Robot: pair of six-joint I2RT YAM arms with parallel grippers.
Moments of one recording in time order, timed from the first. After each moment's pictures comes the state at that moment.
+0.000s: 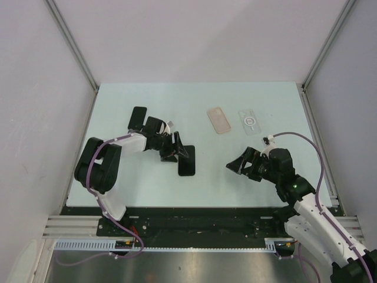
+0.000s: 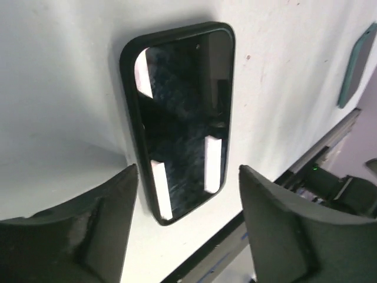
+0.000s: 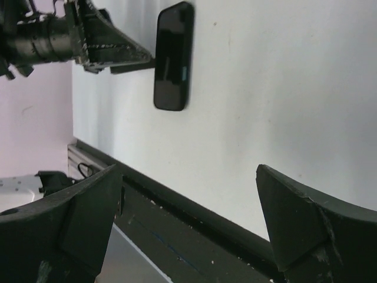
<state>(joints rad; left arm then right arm) -0.35 1.75 0.94 -0.23 0.59 -0.58 0.43 0.63 0.44 -0.30 -0.32 0.82</state>
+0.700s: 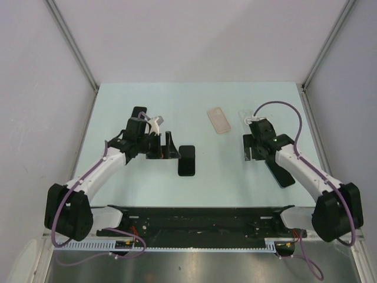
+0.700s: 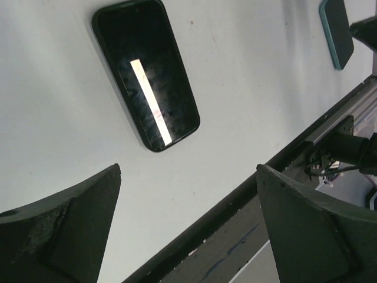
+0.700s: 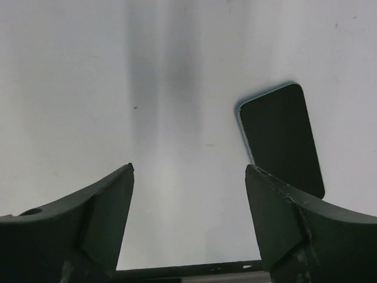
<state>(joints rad) -0.34 1.26 0.87 -0.44 0.50 -0.37 0.40 1.23 0.92 -0.70 0.27 0.30</state>
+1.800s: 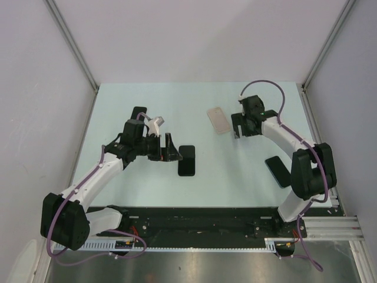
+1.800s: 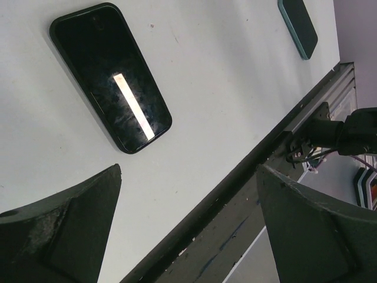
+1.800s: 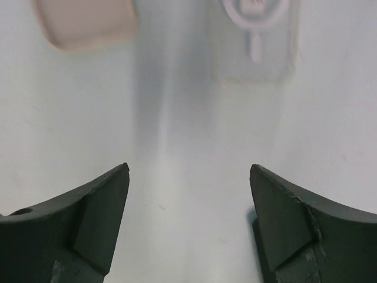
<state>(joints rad) -0.35 1.17 0.81 -0.41 0.59 -0.37 0.28 1.64 1.21 -0.61 0.16 0.07</state>
